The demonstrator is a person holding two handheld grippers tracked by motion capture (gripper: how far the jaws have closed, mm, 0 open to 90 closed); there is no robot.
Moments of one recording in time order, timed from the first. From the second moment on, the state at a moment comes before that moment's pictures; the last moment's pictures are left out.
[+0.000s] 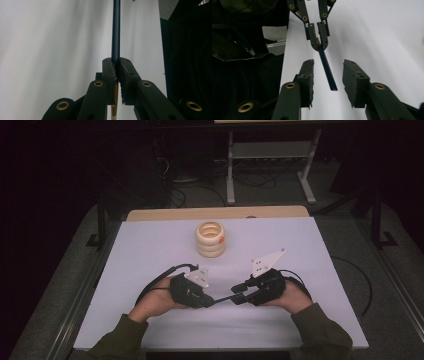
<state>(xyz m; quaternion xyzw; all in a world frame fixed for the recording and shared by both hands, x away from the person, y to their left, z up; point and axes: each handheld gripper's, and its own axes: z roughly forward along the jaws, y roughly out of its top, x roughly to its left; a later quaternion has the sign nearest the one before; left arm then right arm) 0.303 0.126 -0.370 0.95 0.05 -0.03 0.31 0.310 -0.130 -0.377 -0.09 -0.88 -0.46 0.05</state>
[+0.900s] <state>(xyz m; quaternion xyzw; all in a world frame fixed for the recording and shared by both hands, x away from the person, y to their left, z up) 0.302 0.125 -0.369 0.95 0.04 -0.02 0.31 0.313 -0.129 -0.379 -0.09 -0.89 -0.45 0.07</state>
